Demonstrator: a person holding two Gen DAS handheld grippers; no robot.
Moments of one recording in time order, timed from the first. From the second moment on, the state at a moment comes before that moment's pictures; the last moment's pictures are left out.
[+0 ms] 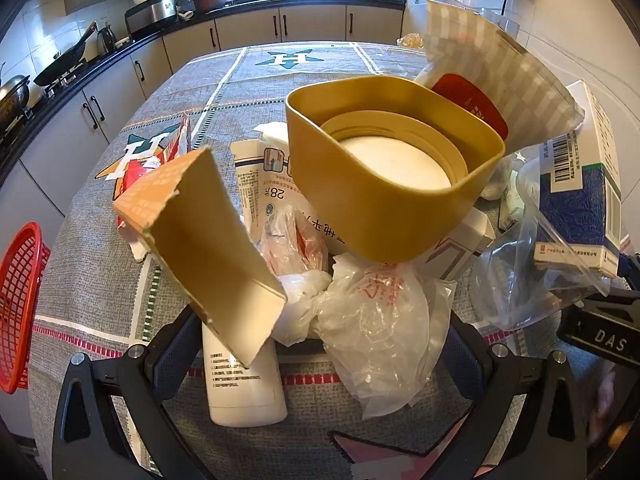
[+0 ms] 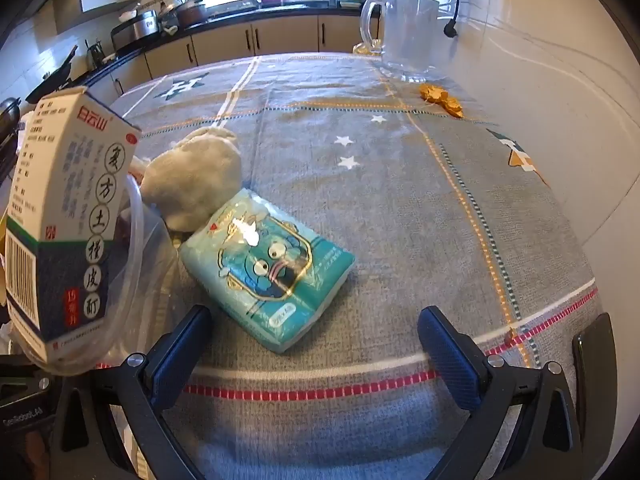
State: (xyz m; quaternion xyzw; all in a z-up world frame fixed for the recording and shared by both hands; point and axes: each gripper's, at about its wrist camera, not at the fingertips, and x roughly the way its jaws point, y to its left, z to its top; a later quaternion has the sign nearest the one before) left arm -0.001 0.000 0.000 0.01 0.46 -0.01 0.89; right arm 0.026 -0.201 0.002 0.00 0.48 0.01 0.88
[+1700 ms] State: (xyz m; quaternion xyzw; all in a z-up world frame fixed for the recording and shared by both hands) left arm -0.168 0.037 0.055 0.03 0.30 0.11 0.95; right arm -0.148 -0.175 0.079 0.03 0.31 0.11 0.94
